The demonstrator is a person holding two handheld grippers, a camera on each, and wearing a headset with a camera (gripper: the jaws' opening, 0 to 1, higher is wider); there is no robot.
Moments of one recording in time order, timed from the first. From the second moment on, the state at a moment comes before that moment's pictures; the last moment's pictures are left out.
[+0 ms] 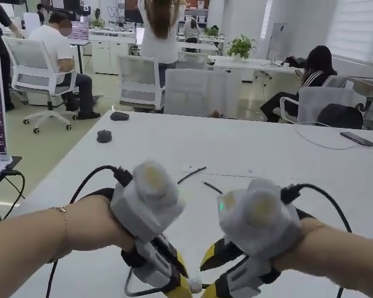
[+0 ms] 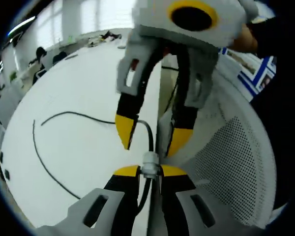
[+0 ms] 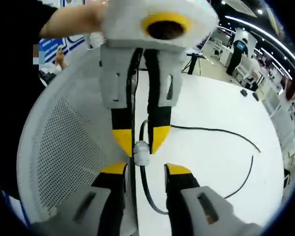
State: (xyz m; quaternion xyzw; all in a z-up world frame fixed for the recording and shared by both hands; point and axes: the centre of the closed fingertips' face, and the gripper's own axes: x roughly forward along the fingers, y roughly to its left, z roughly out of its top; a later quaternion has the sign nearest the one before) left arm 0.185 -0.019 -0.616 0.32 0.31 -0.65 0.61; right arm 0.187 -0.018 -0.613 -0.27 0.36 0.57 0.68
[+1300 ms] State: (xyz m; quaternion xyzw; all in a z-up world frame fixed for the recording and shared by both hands) left arm 0.195 -0.022 -0.591 0.30 0.24 -0.61 0.69; right arm 0.197 -0.024 -0.601 -0.33 0.28 0.50 0.75
